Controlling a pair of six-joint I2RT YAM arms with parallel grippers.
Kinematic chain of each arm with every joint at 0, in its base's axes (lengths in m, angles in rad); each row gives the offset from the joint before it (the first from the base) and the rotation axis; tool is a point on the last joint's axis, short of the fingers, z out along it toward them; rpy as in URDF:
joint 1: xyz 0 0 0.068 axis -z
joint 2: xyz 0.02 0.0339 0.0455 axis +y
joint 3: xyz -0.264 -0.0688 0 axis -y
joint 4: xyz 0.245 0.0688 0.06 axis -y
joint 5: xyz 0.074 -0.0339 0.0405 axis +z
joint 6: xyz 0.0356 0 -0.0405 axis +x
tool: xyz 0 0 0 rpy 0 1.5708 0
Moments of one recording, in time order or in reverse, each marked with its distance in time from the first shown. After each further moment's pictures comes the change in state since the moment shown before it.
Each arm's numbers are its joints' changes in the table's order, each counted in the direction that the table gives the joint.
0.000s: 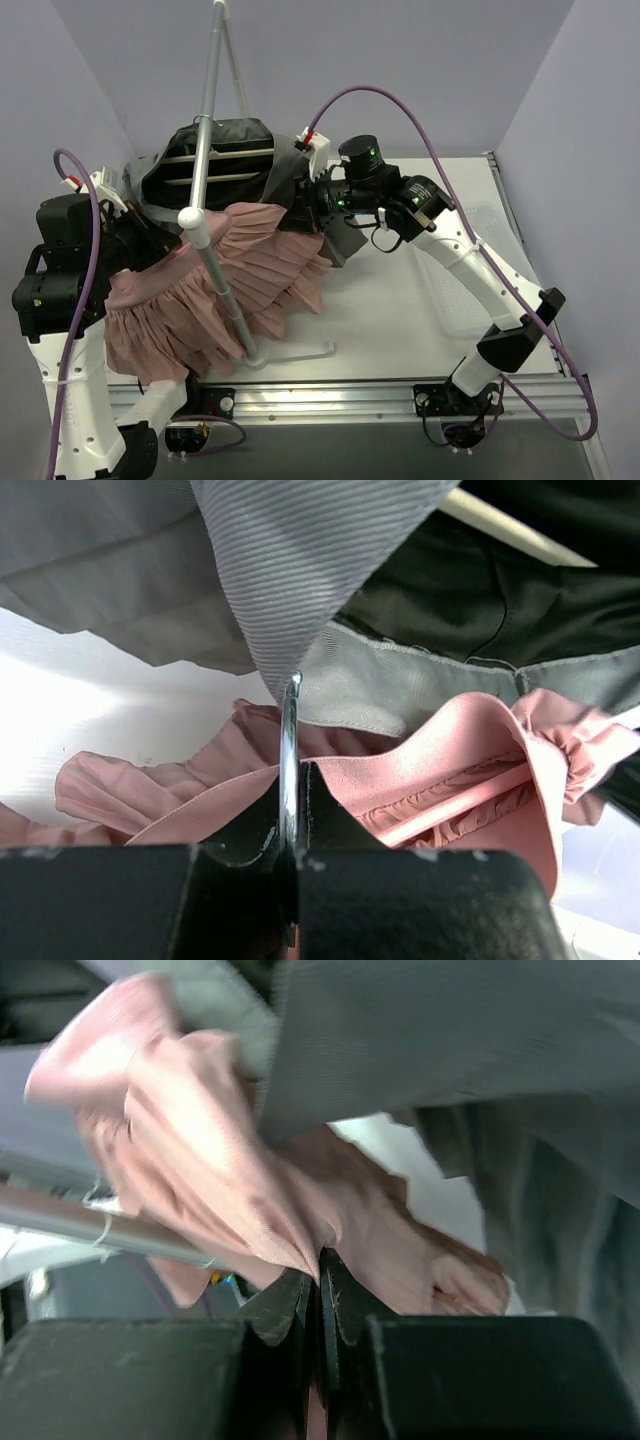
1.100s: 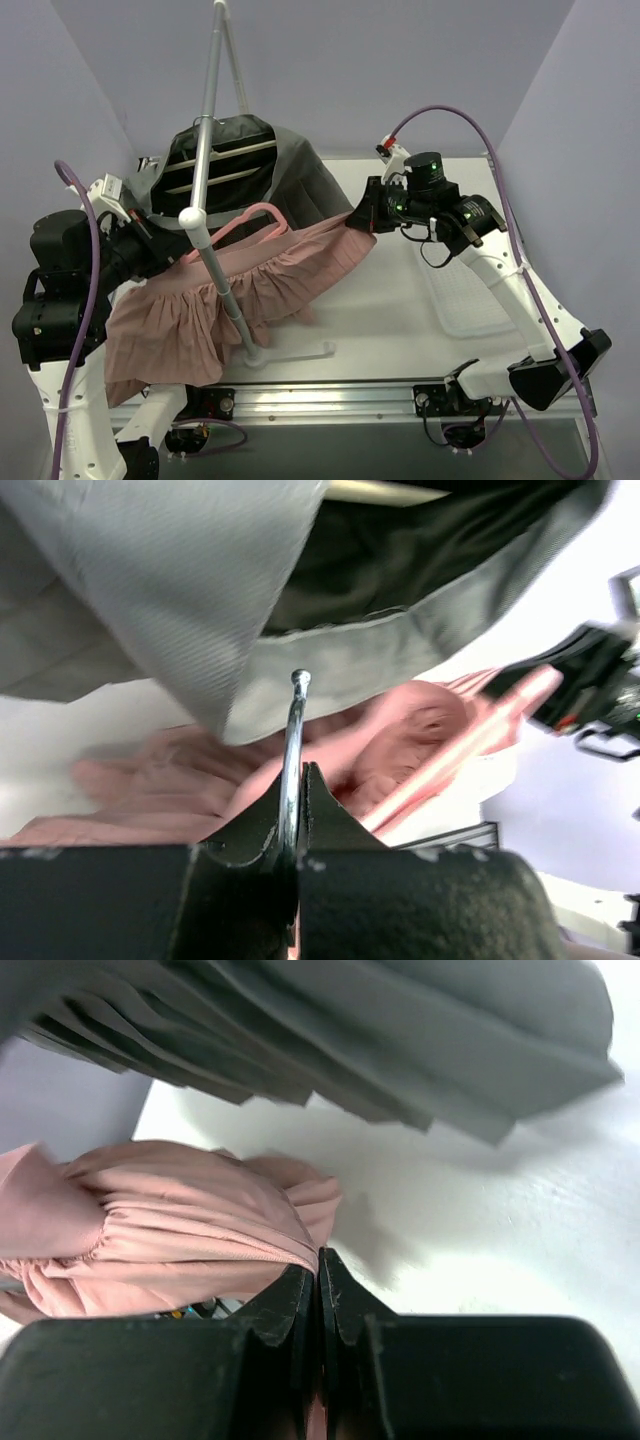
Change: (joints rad) left arm 0.011 -0.099 -0.075 0.103 -0.159 -0.026; right arm 0.276 -0.266 -0.369 -0.019 -0.146 0.159
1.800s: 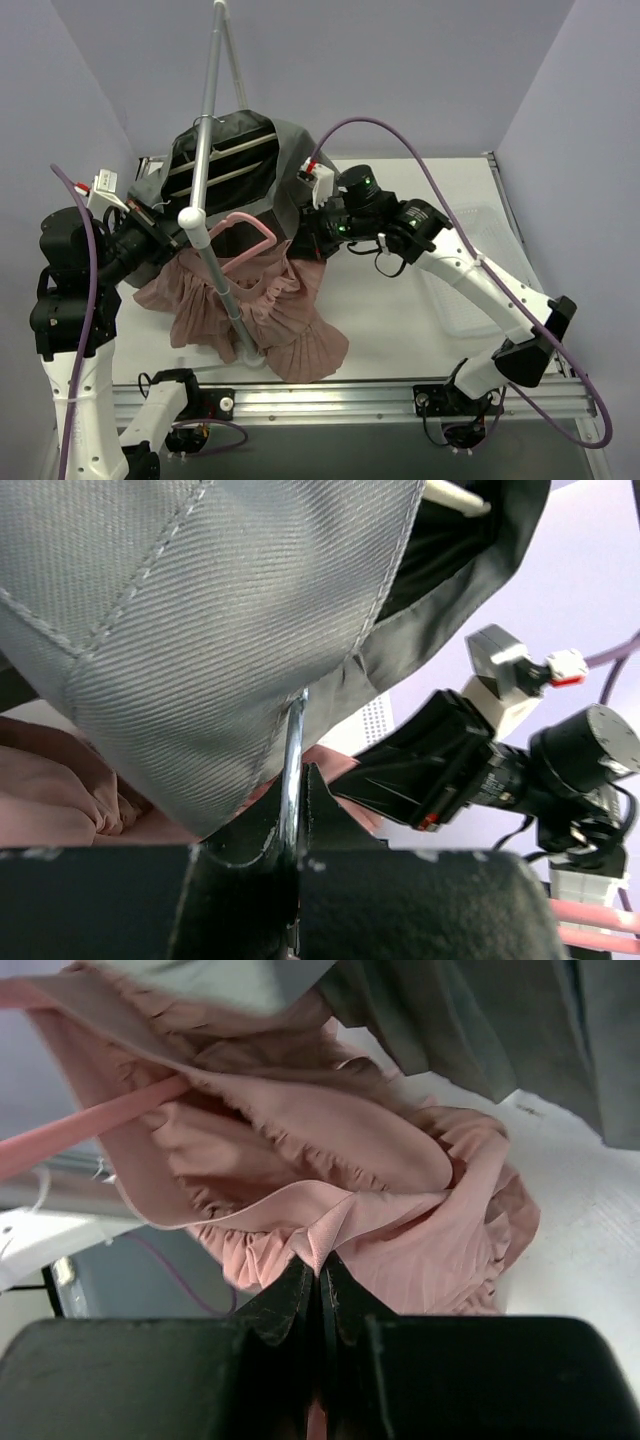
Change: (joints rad) left arm 0.000 -0.034 -0.147 0.258 -0.101 -0.307; right arm -0.322 0.153 0.123 0.048 0.062 -0.039
